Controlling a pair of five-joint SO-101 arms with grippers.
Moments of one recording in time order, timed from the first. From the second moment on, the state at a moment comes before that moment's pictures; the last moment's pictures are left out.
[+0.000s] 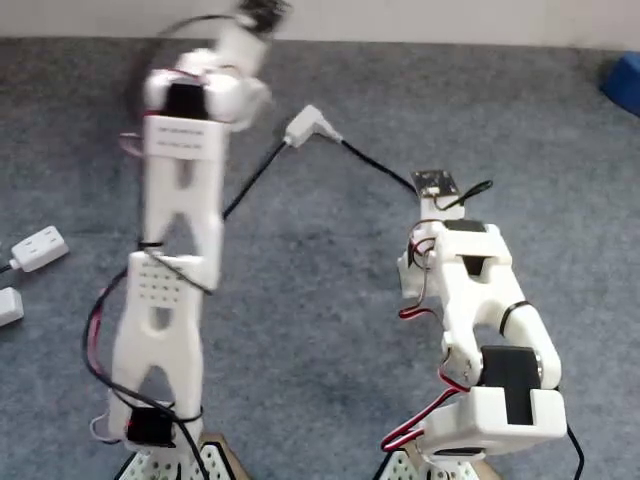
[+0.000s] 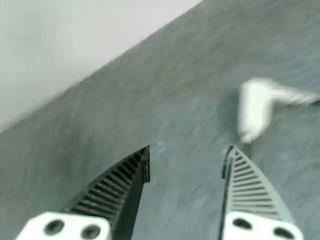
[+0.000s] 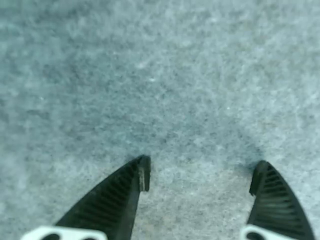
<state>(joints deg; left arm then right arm) -5.1 59.6 -92.3 89.0 -23.4 -4.1 0.7 36.9 51.8 7.3</state>
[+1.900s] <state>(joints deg) -43.7 35.5 -29.4 80.7 -77.8 -6.2 -0.3 39.5 50.1 7.3</state>
